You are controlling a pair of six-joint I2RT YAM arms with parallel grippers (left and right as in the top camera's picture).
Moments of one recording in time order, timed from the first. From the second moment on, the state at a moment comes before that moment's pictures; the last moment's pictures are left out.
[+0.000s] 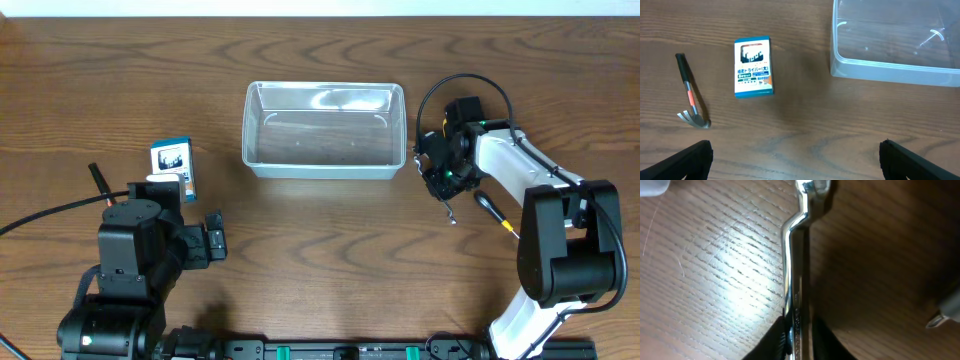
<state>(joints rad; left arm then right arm) -0.10 0.70 0.96 -1.07 -0.05 -0.12 0.13 1.90 1.15 -0.79 -0.12 -0.39</state>
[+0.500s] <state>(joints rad) -0.10 0.70 0.96 -1.07 -0.05 -0.12 0.13 1.90 1.15 -0.79 -0.13 -0.36</state>
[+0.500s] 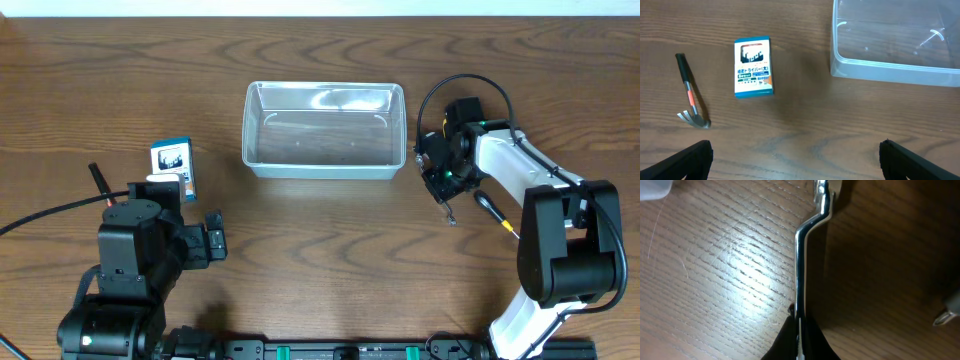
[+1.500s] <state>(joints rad) -0.10 0.70 0.96 -1.07 -0.05 -0.12 0.50 1.79 1.67 -0.80 -0.13 -0.70</state>
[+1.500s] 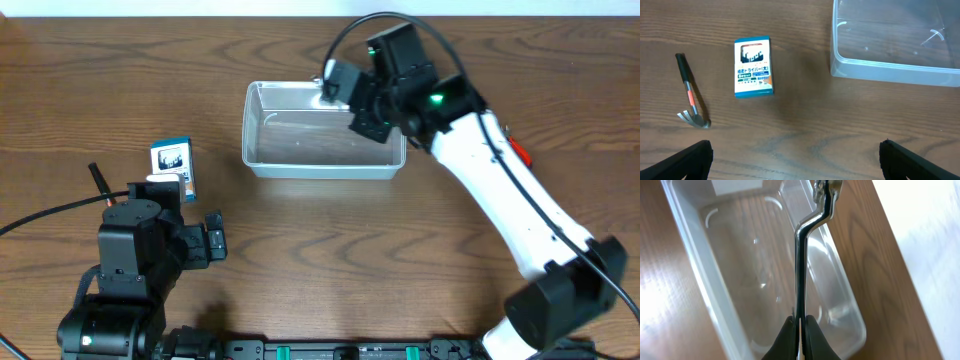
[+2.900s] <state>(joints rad) -0.10 0.70 0.96 -1.07 -0.05 -0.12 0.50 2.12 1.74 -0.88 -0.10 -0.60</state>
